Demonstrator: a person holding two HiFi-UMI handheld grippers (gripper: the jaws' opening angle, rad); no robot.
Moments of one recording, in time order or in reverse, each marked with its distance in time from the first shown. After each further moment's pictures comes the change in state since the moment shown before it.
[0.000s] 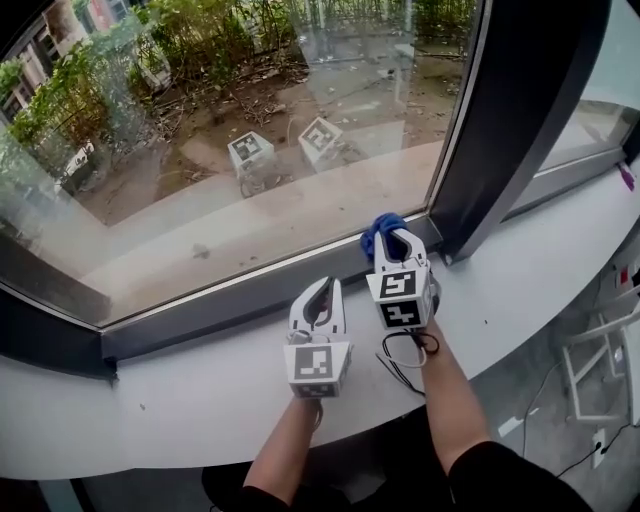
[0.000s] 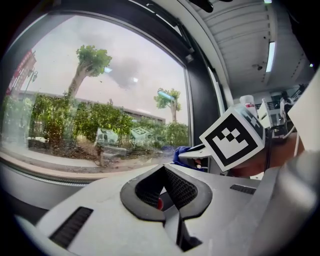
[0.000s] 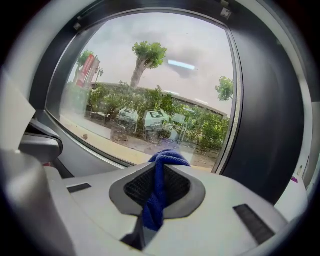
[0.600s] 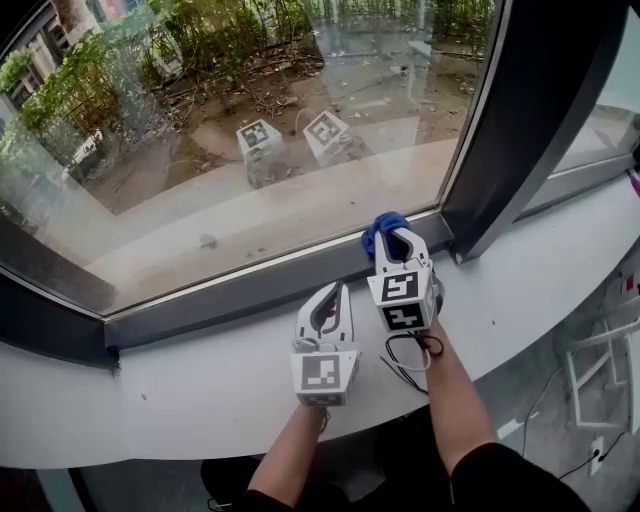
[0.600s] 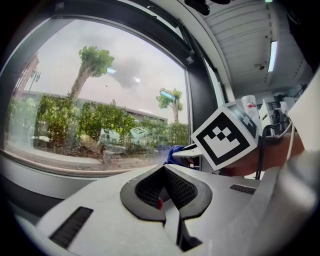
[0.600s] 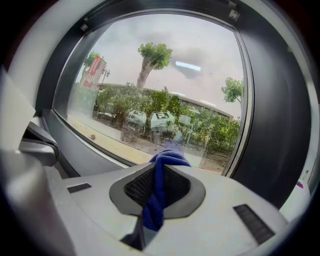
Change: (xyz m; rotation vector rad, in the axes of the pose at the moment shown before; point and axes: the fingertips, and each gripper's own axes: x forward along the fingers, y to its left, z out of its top) left arm -0.018 -0.005 -0.002 -0.014 -0.006 0.030; right arm -0.002 0.021 0.006 -0.037 -0.012 0.059
